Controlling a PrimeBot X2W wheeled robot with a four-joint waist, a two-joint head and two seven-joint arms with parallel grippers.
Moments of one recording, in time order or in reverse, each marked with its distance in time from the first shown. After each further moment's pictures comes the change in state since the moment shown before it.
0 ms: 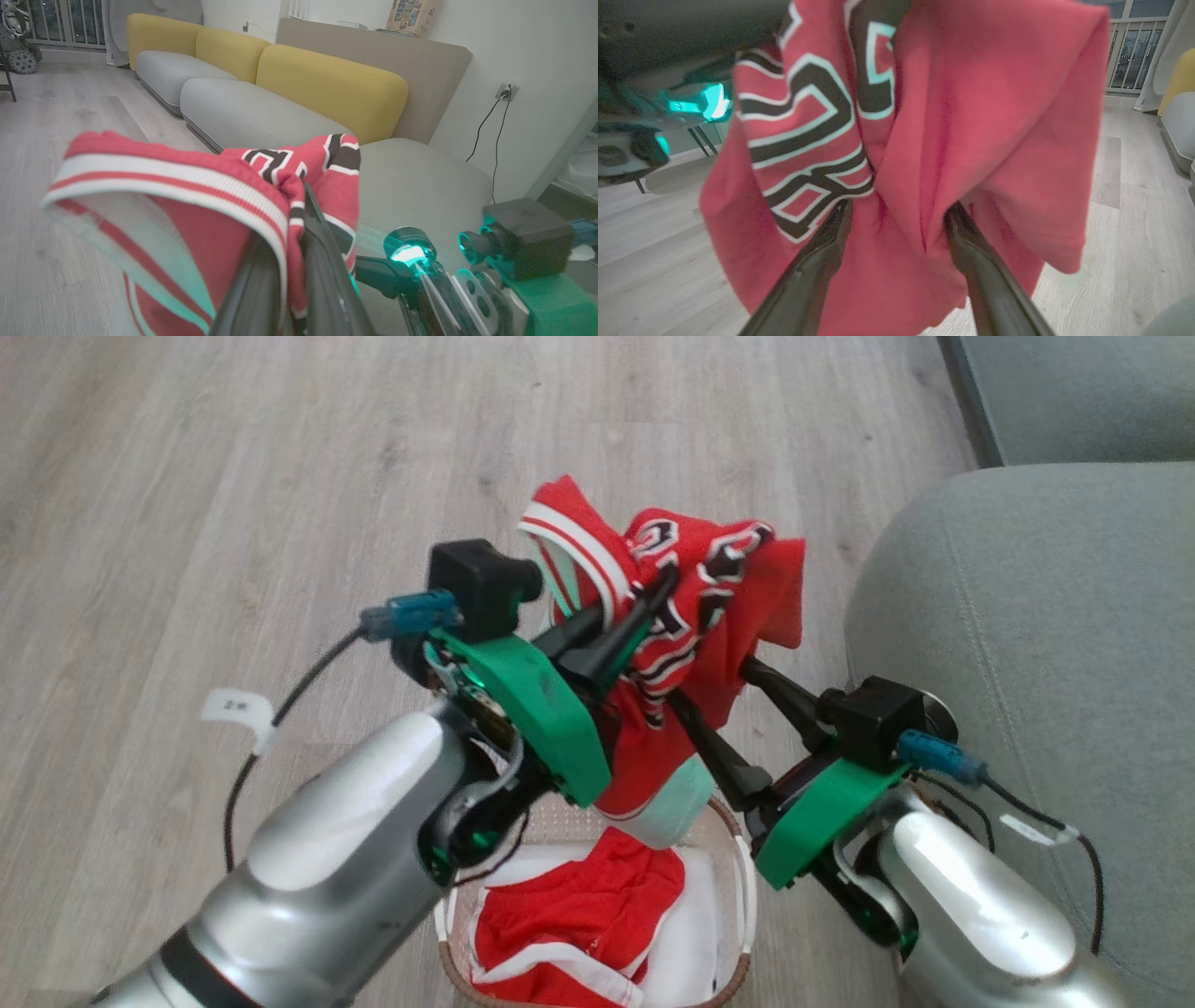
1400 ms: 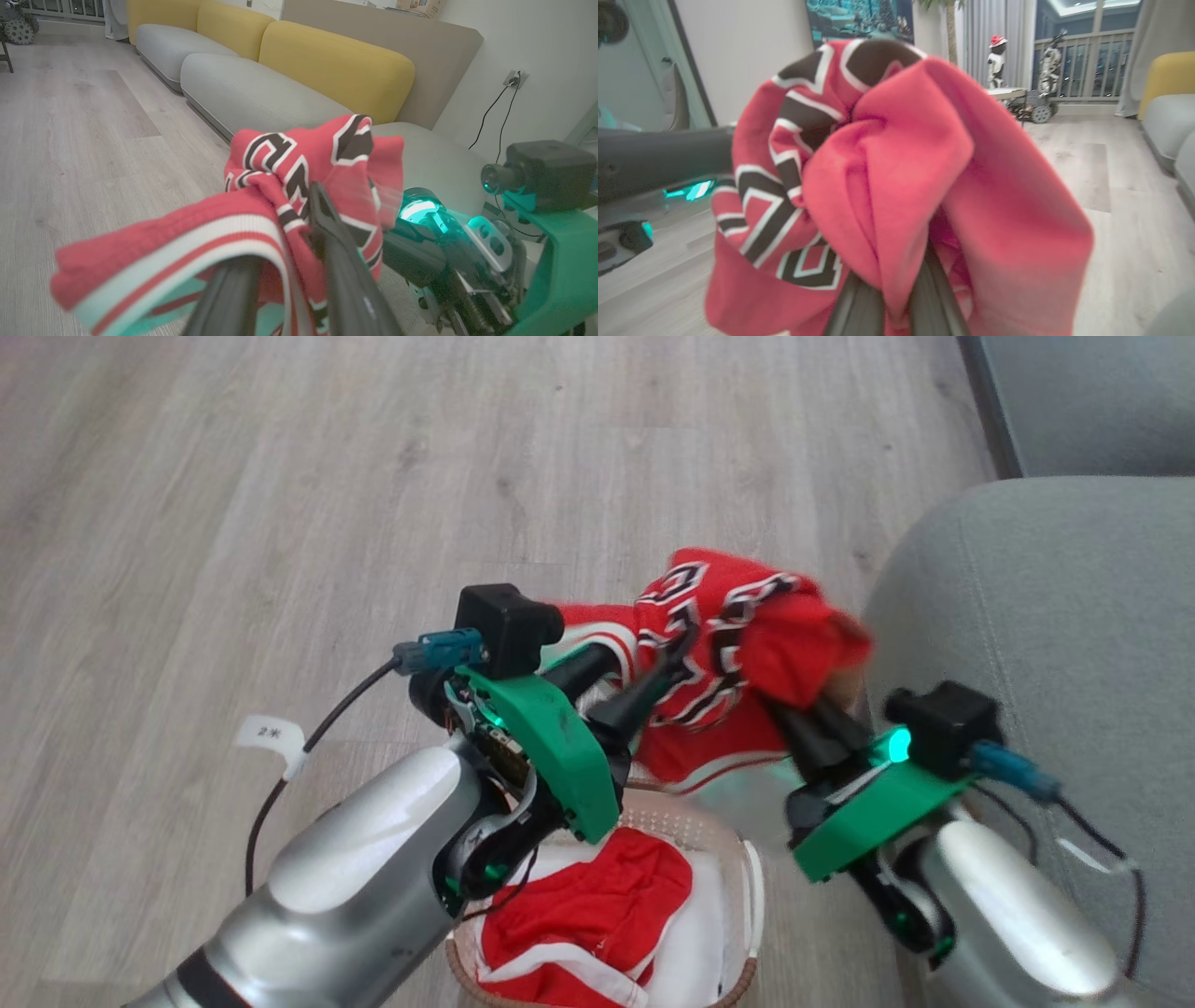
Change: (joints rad) left arm 0.035 -0.007 -0.050 0.031 -0.010 -0.003 0.002; right arm 0.057 -0.009 -0.092 -0.032 0.028 0.000 -0.056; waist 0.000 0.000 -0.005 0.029
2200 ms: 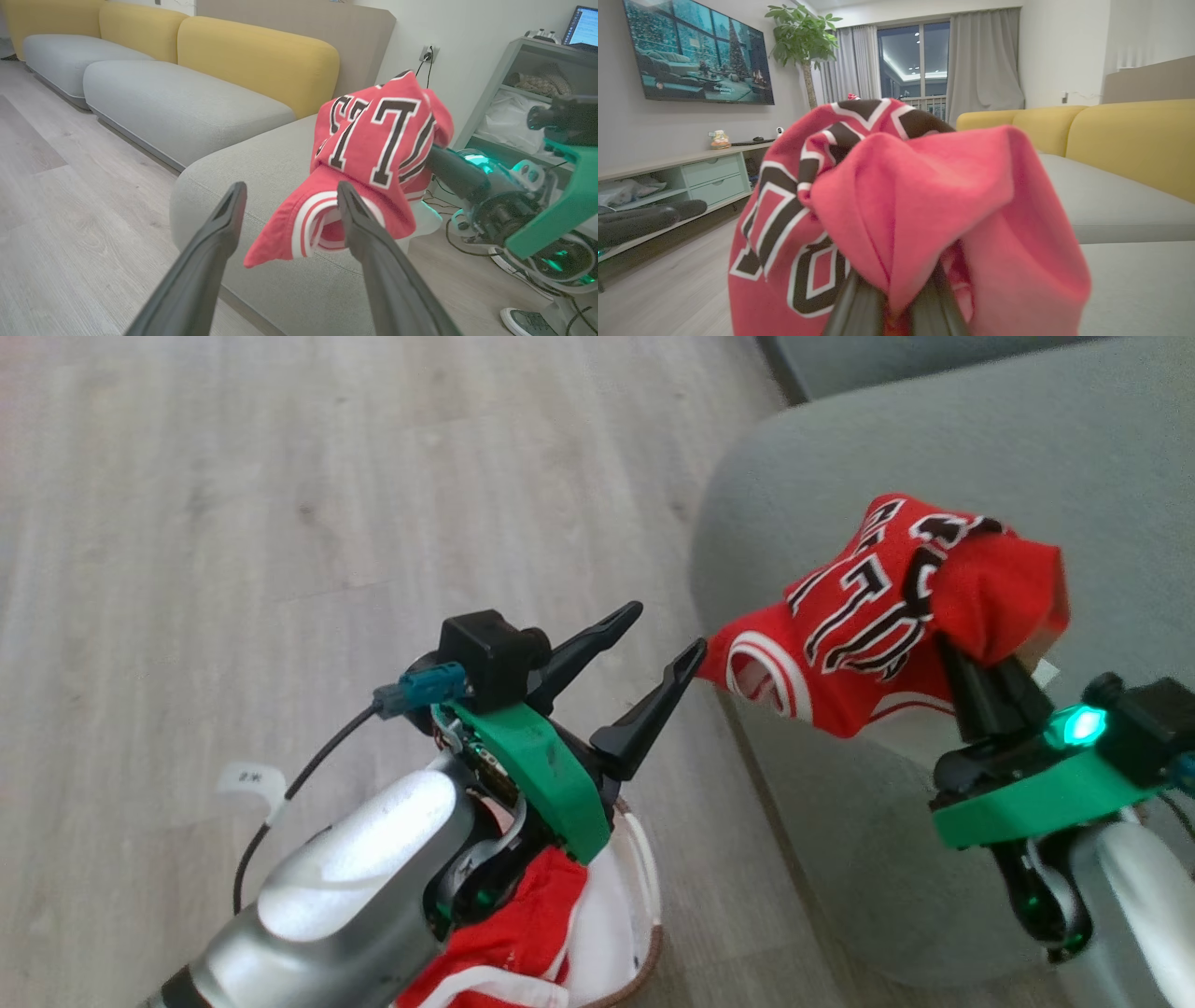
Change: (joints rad) left arm 0.031 0.037 -0.014 -0.058 0.055 0.014 -0.085; right arm 0.142 -0.056 -0.305 -0.198 -0.079 0.000 -0.004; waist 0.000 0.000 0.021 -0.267
